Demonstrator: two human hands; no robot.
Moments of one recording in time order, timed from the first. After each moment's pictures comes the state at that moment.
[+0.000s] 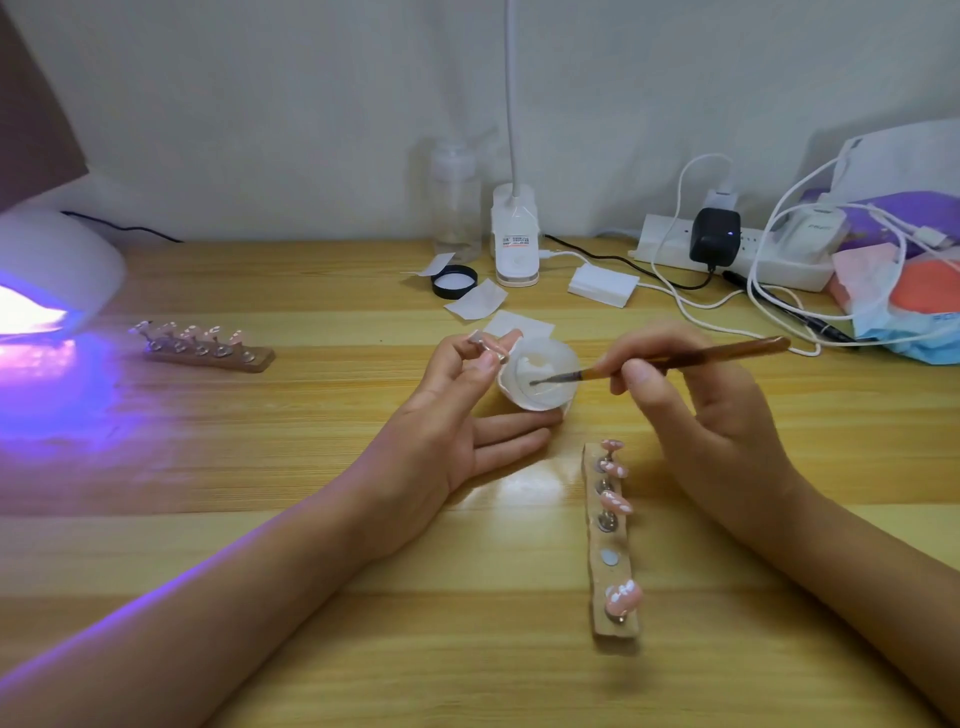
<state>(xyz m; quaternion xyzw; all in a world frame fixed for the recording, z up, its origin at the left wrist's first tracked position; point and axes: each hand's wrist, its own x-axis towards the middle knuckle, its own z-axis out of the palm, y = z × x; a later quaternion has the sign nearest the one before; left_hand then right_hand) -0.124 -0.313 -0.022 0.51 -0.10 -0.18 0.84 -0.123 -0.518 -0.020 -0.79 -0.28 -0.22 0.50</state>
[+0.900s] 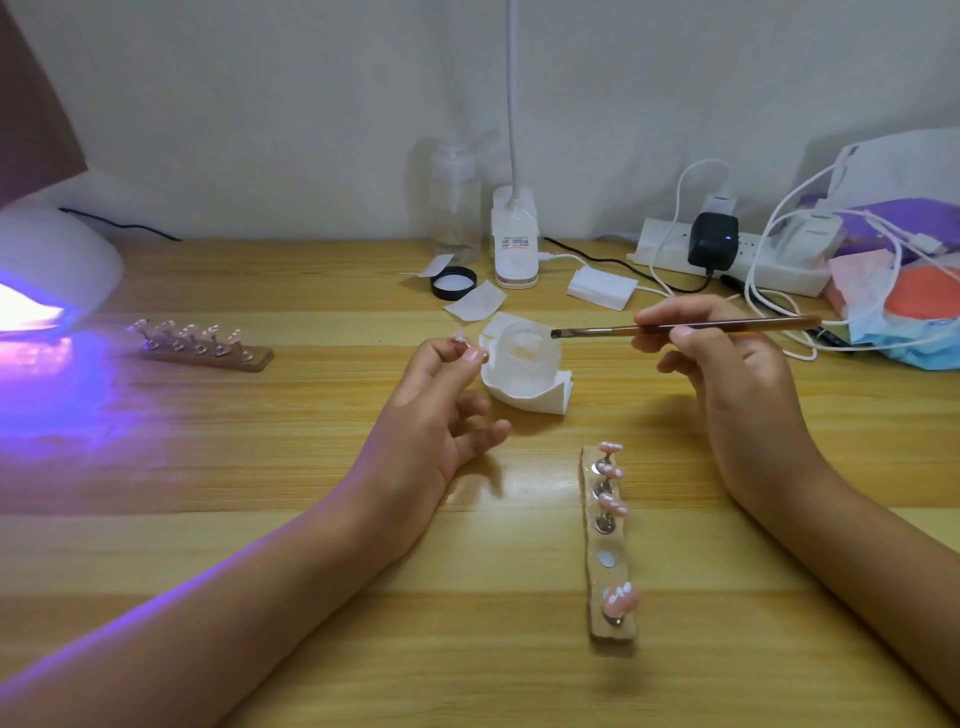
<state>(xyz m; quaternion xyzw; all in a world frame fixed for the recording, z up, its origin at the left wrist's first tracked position) -0.123 -0.317 -0.024 0.53 -0.01 -0.07 0.85 -0.106 -0.532 -0.018 -0.72 -0.11 -0.16 0.67</state>
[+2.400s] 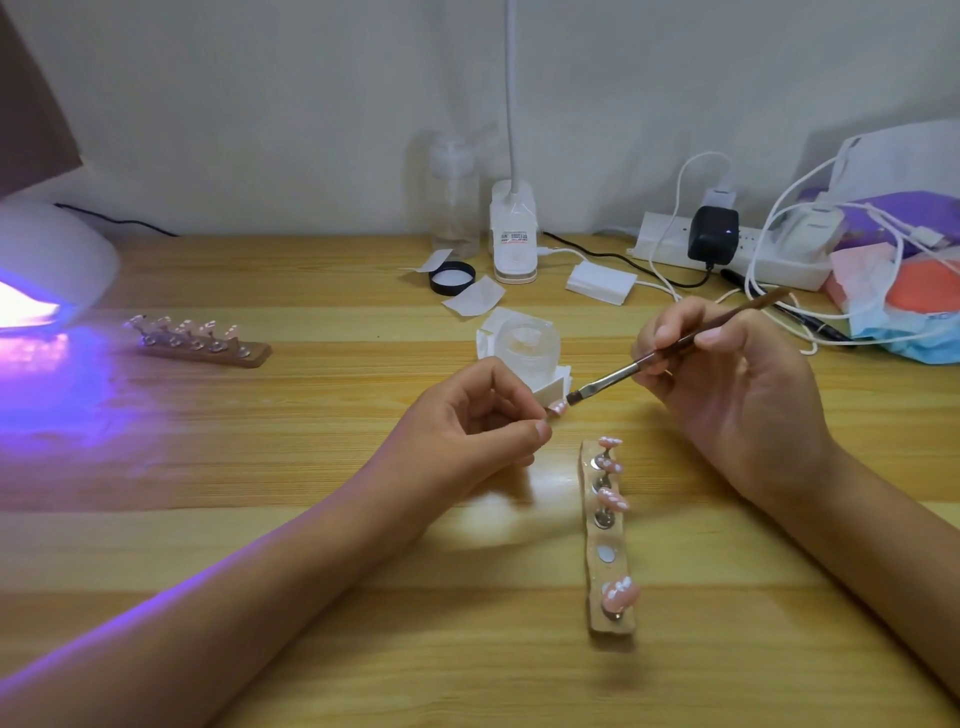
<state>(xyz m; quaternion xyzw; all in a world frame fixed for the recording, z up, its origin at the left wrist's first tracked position) -0.129 -0.315 -0.026 0.69 -0.18 -0.10 0.69 -0.106 -0.535 -0.011 -0.56 -0.13 0.03 0.82</state>
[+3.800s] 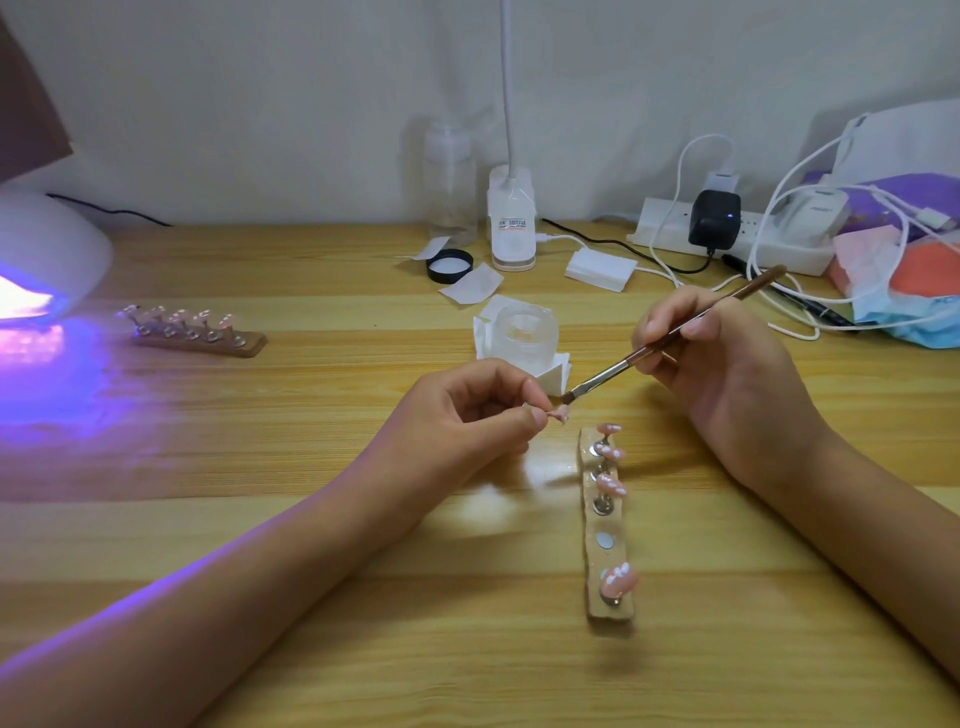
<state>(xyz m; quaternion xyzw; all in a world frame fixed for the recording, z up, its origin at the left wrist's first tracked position) -0.135 -0.316 -0.019 0.71 -0.16 -0.12 0.68 -0.101 -0.536 -0.018 -0.63 -0.11 -0.01 0.77</state>
